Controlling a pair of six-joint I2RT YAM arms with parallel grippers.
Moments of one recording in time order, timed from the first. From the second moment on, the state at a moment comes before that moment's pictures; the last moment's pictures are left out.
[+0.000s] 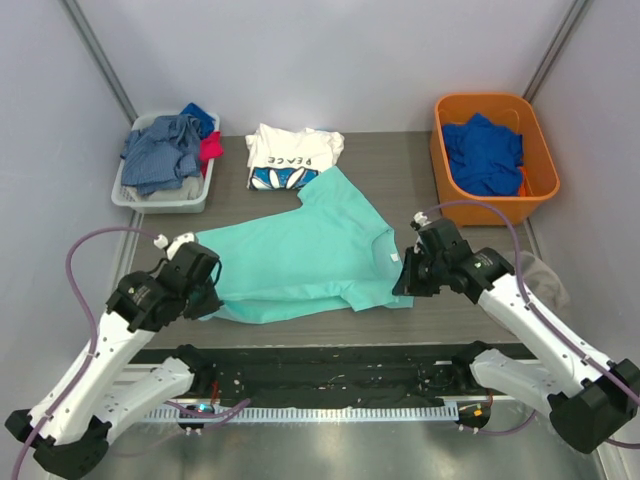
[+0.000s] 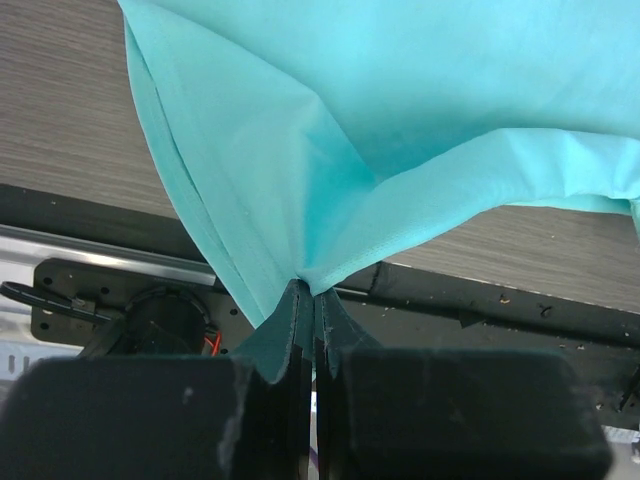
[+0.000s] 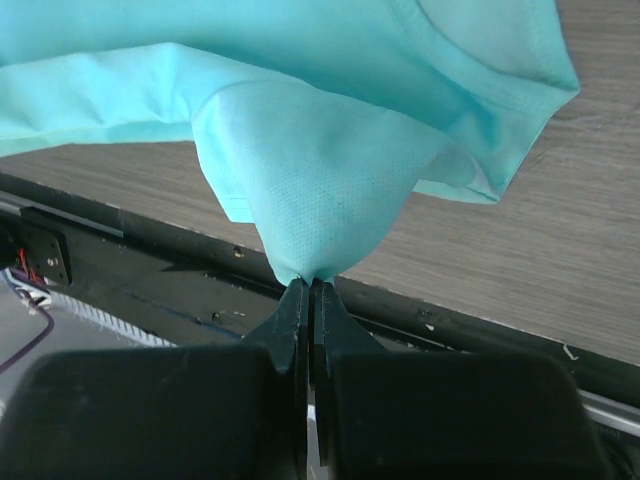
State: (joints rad) left arm -0.60 0.78 1.03 -1.35 -0.30 -0.88; right arm 0.52 0.98 0.86 -0.86 -0.15 0.56
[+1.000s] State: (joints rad) left arm -0.60 0.85 0.97 -1.35 -0.27 -0.80; right arm 0.52 0.83 0.79 -1.01 -0.23 0.58
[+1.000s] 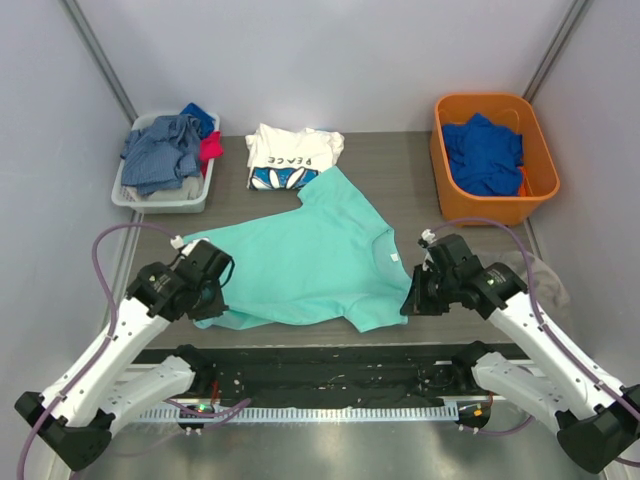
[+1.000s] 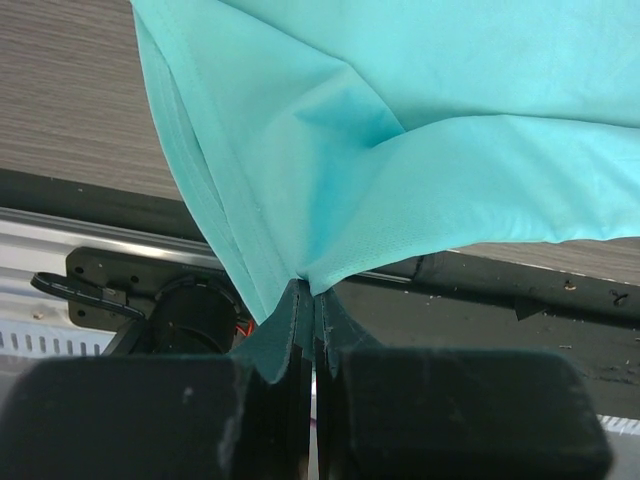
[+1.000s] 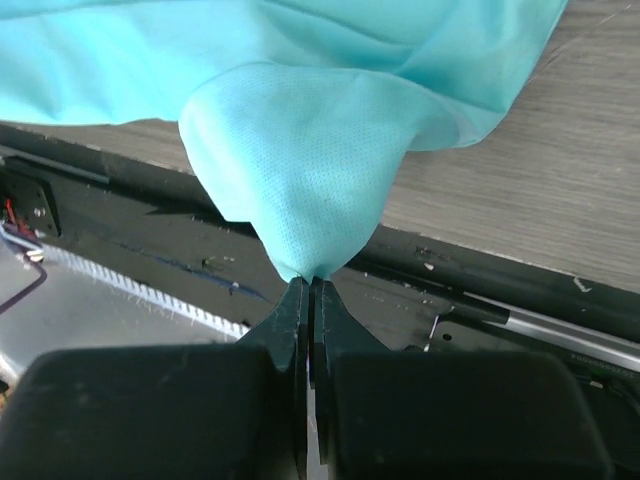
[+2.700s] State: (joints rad) left arm -0.60 1.01 0.93 -1.35 -0.25 -0.76; right arm 0.52 1.59 1.29 -0.52 0.07 0.44
